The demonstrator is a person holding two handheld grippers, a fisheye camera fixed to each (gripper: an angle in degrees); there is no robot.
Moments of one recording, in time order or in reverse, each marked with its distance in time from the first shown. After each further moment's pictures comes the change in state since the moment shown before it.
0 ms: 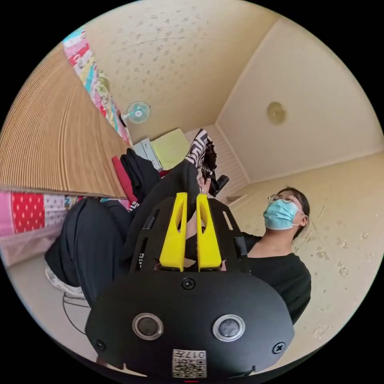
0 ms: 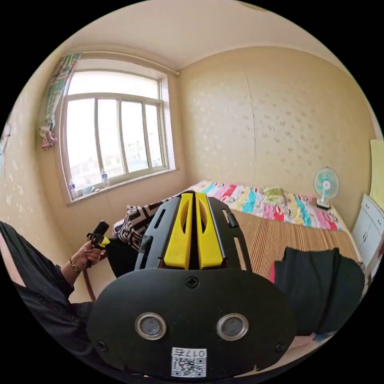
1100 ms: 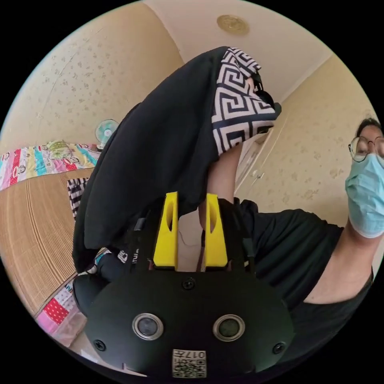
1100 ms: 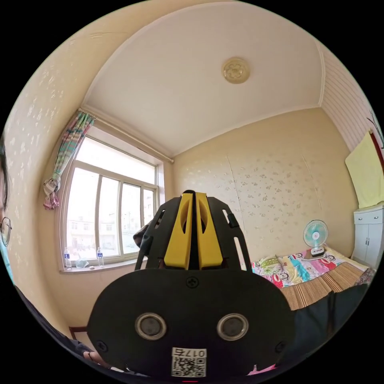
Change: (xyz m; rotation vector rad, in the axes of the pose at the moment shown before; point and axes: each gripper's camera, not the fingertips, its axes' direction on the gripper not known) left arm -0.033 0.213 0.466 -0.225 -0.223 0.350; right arm -0.182 -0.151 -0.010 0.544 0.098 0.069
